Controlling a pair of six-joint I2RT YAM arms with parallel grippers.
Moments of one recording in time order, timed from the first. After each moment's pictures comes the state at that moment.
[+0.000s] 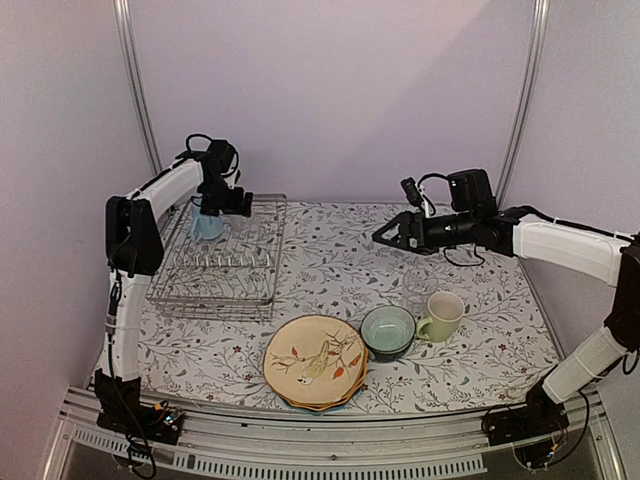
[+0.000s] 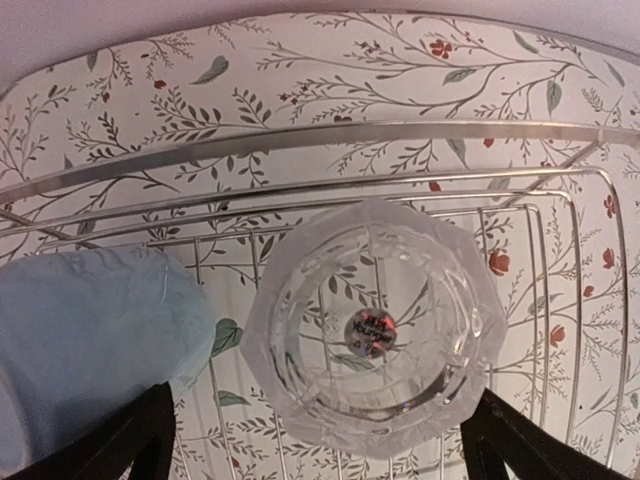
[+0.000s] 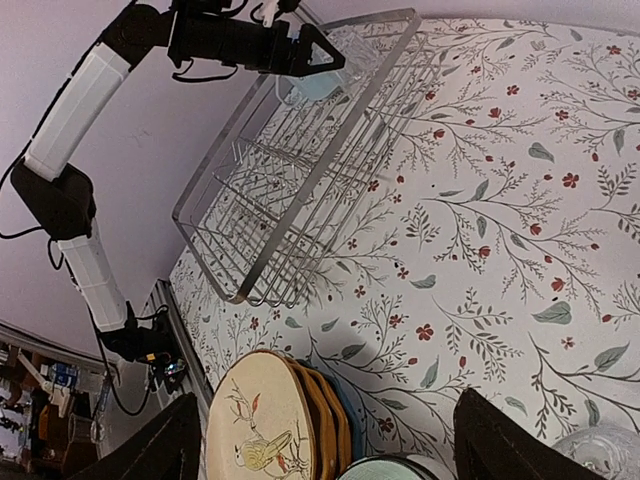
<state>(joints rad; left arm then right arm) -0.23 2.44 2.34 -0.99 -0.08 -0.14 0.52 1.52 1.10 -0.12 -0.65 0.44</state>
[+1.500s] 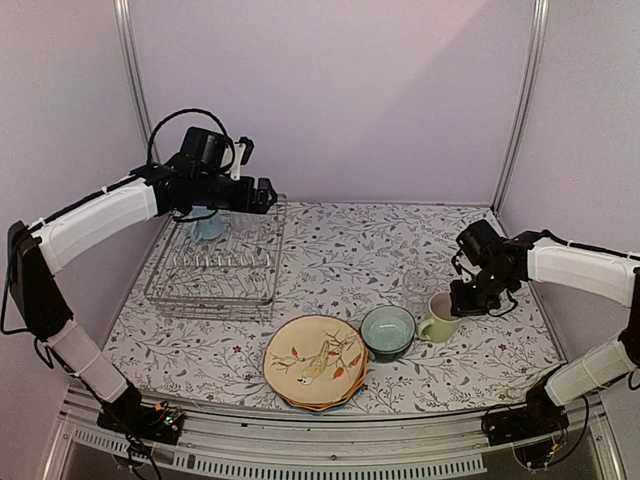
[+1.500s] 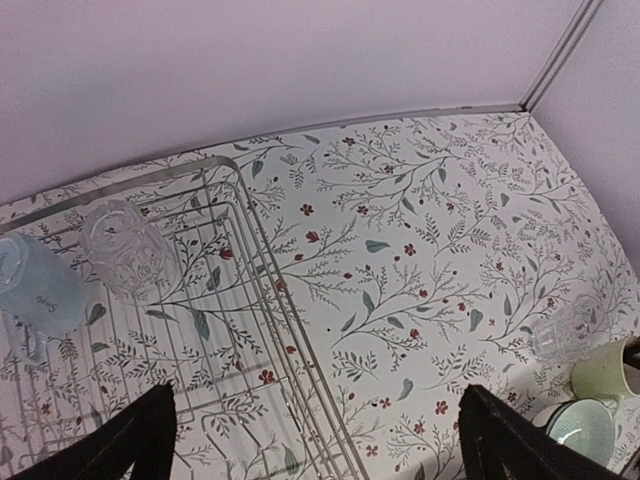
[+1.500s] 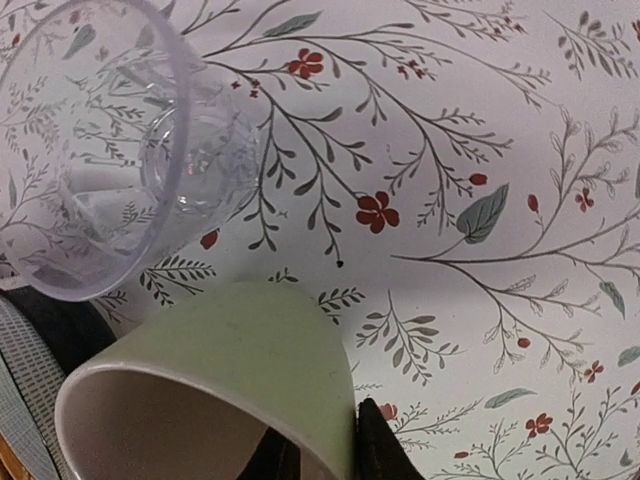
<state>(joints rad) -0.54 1.59 1.46 -0.47 -0.06 -0.22 0.49 1.37 0.88 -0.77 0.04 0.42</state>
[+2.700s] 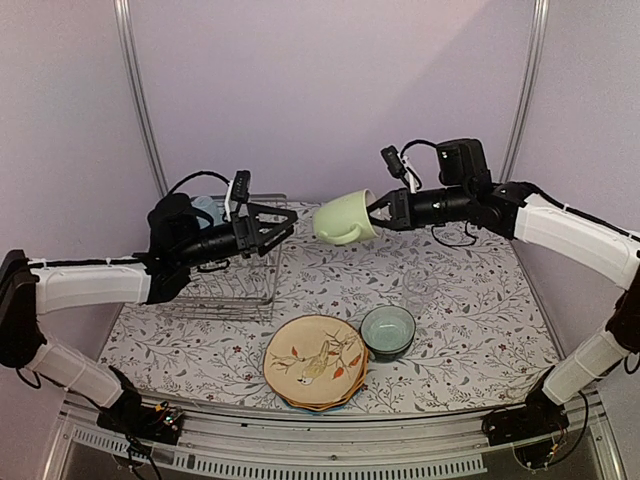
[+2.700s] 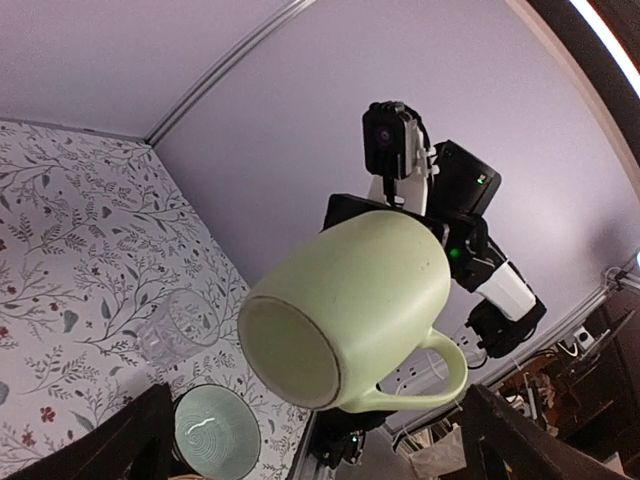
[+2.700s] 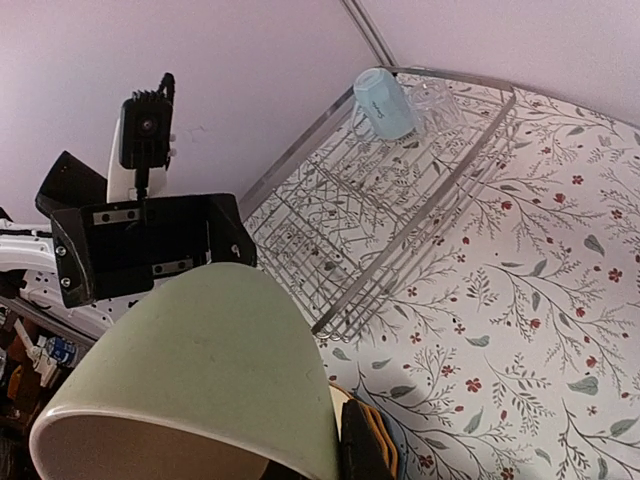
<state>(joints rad) -0.64 1.36 0.75 0.68 0.57 -0.92 0.65 1.49 1.32 -0.28 -0.52 0.37</state>
